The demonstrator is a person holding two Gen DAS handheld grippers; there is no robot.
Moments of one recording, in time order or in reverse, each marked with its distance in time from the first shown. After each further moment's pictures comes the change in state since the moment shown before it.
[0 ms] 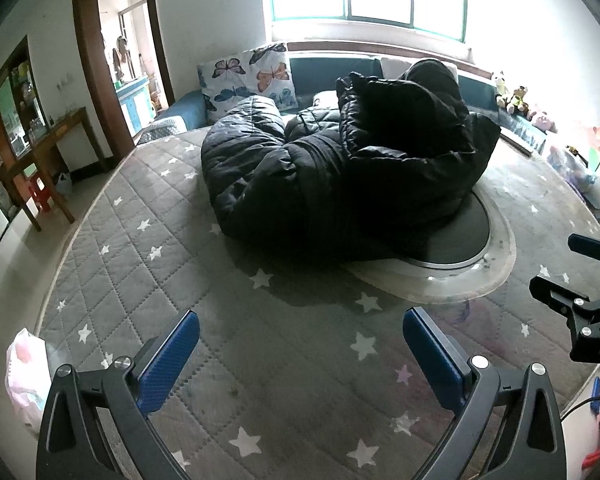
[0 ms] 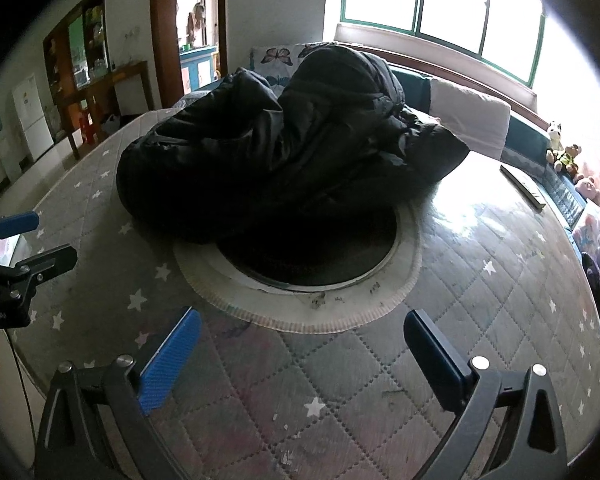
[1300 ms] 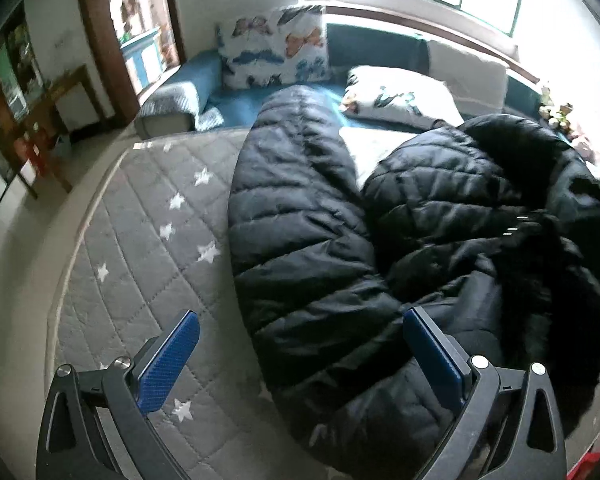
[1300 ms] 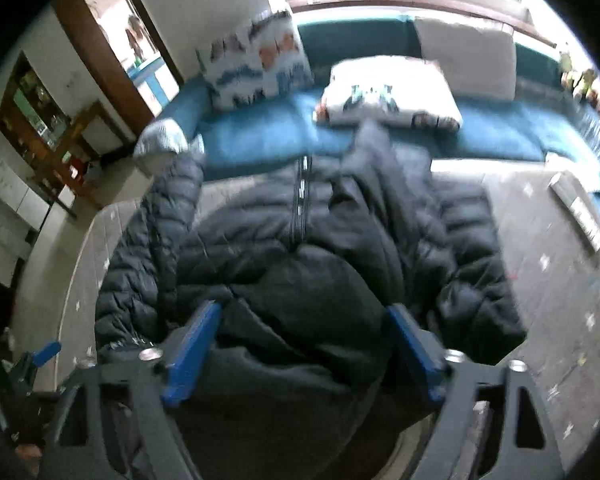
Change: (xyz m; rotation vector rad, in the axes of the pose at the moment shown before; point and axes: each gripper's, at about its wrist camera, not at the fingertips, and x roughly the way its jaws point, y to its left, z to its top) left arm 0.152 0.106 0.195 -0.128 0.196 0.016; right arm 0.142 -0.099 0.225 0.297 0.223 0.147
